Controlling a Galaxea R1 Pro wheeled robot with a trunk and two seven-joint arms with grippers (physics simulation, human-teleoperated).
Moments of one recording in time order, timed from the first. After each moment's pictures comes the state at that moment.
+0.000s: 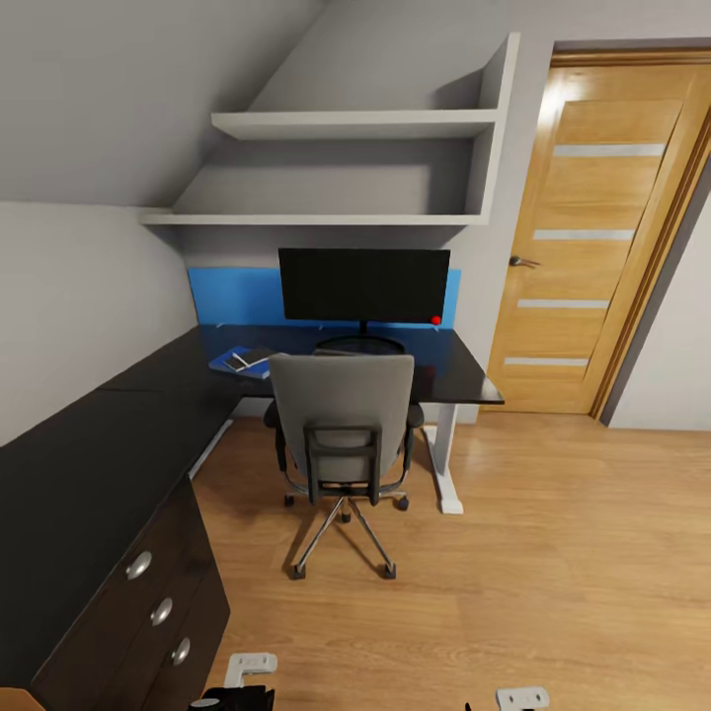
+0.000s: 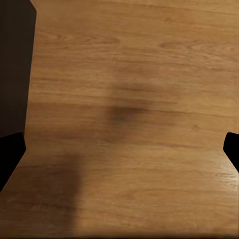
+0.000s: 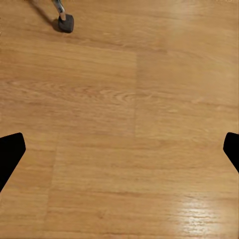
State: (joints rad) left arm -0.53 -0.04 -1.04 -0.02 1.06 -0.04 0.06; right arm -0.41 0.00 0.55 0.02 -0.46 -0.45 -0.11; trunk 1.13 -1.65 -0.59
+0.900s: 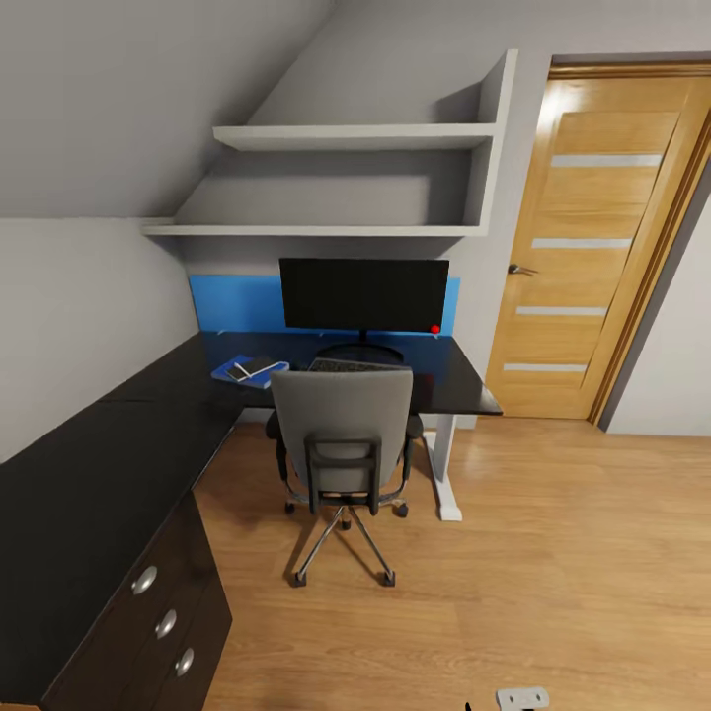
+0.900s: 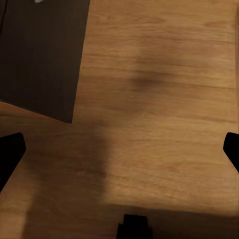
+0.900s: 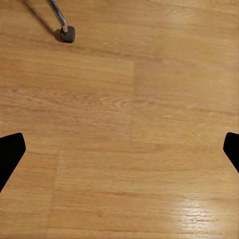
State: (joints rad) left arm -0.27 0.05 -1.03 -0.02 1.06 -0.36 0.06; right arm -0.41 0.00 0.55 0.02 -0.46 -0.45 -0.11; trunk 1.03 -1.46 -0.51
